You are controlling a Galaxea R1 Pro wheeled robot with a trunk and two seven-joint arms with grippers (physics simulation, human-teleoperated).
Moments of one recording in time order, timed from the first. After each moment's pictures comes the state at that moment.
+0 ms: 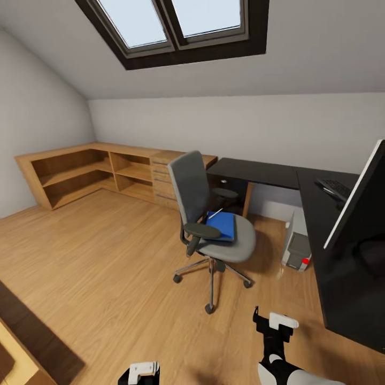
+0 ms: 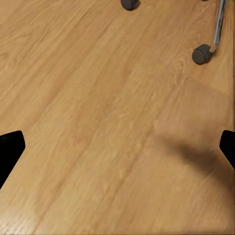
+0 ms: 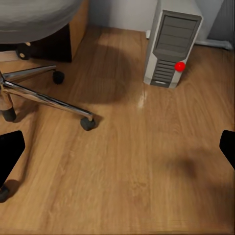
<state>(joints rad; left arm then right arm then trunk) -0.20 -0.12 -0.08 -0.51 0.05 -0.23 0.11 -0.63 0.04 0.08 0.02 -0.11 -0.71 -0.41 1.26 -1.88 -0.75</state>
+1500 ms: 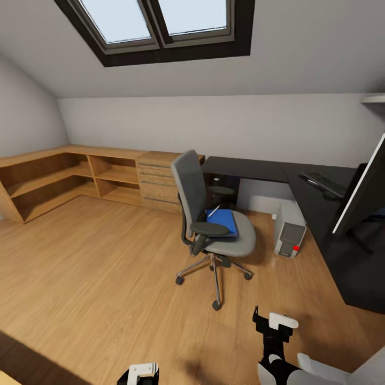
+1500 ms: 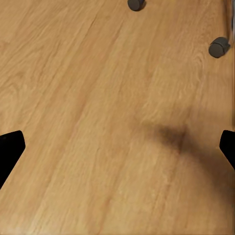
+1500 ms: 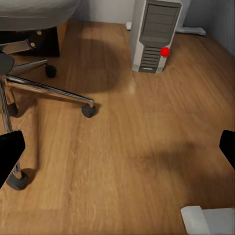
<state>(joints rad) -0.20 -0.11 -0.08 -0.50 0.05 -0.23 0.11 -0.63 0.04 0.08 0.02 -0.11 -0.71 -0.41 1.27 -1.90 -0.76</state>
